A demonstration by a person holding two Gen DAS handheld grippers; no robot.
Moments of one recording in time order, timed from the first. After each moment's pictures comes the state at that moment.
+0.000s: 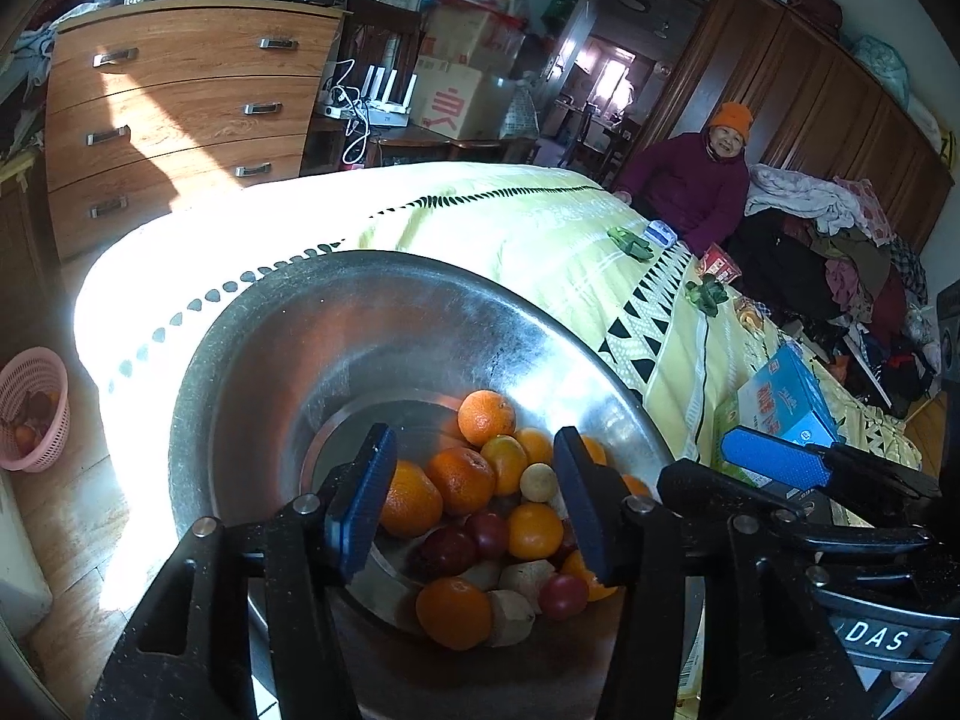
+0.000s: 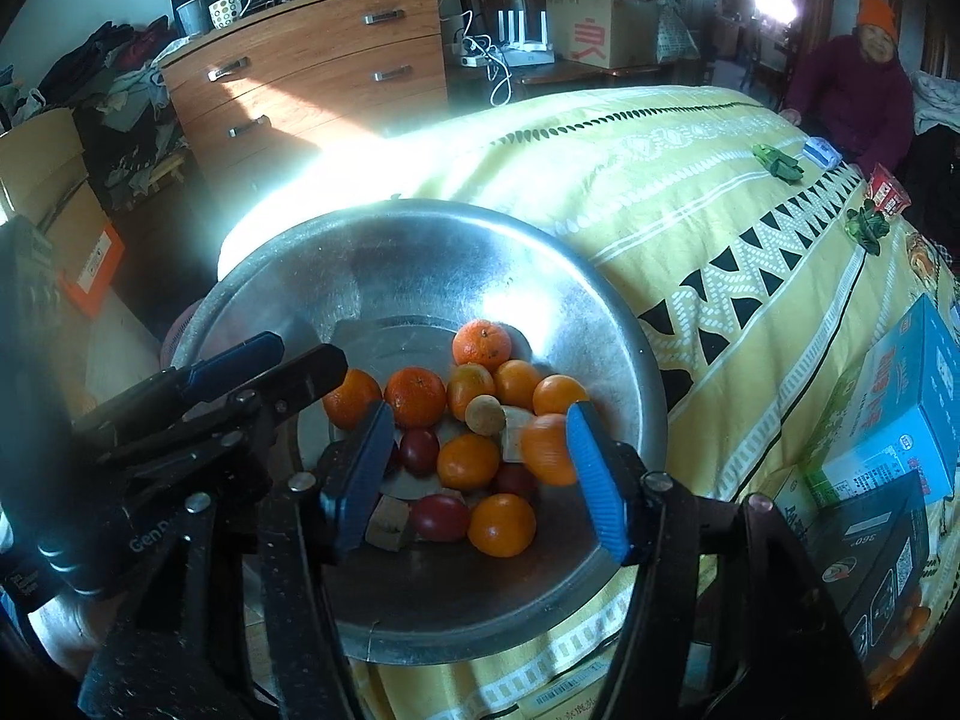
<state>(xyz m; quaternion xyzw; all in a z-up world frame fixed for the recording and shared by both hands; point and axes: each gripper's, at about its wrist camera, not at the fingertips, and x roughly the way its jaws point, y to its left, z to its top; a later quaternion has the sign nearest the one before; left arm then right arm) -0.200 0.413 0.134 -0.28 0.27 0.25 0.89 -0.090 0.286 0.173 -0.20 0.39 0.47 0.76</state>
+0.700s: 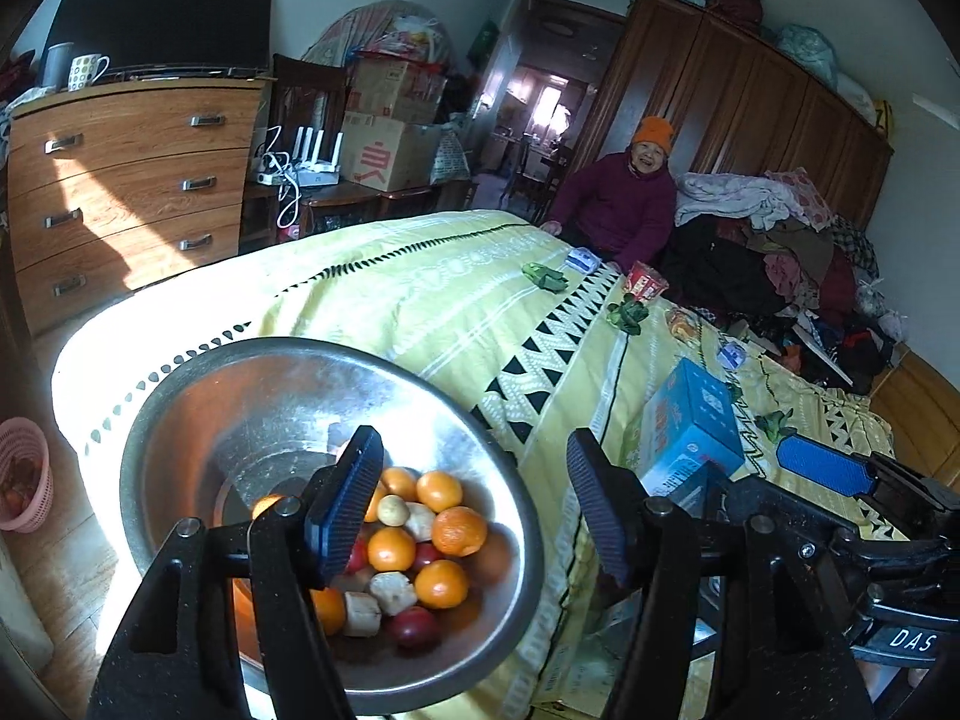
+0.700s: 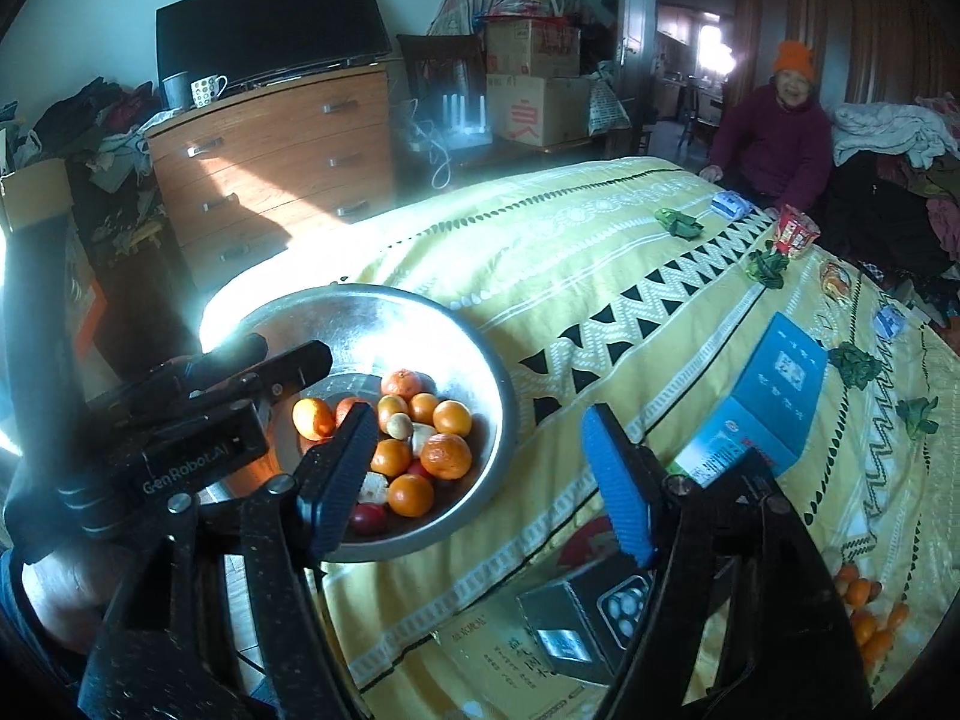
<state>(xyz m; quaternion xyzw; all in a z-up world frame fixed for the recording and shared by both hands) -0.186 0.332 0.213 -0.23 0.23 0.20 0.93 -0.089 0.175 0.243 -0.16 0.31 0.43 0.83</state>
